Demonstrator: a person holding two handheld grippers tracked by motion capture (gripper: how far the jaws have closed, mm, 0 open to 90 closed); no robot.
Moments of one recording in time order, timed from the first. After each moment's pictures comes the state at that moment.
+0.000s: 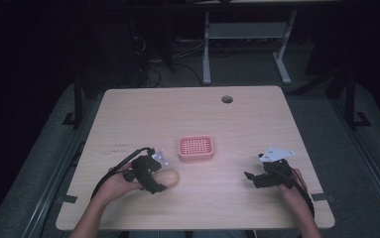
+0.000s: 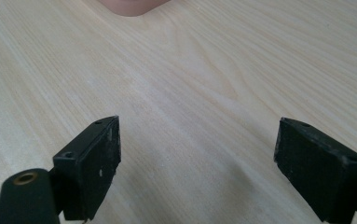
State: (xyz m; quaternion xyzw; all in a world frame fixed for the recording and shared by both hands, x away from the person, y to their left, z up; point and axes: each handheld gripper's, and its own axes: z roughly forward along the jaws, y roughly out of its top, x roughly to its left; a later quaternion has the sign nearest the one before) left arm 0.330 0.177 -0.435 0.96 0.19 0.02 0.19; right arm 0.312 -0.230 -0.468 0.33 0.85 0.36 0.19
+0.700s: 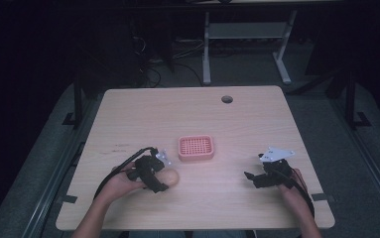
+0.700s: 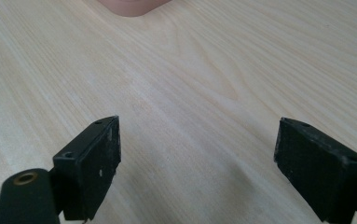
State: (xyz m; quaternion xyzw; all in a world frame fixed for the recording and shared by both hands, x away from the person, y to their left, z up) left arm 0.336 0.170 -0.442 0.97 0.19 0.02 0.18; right arm 0.312 -0.231 -0.468 0.33 0.85 0.36 0.19
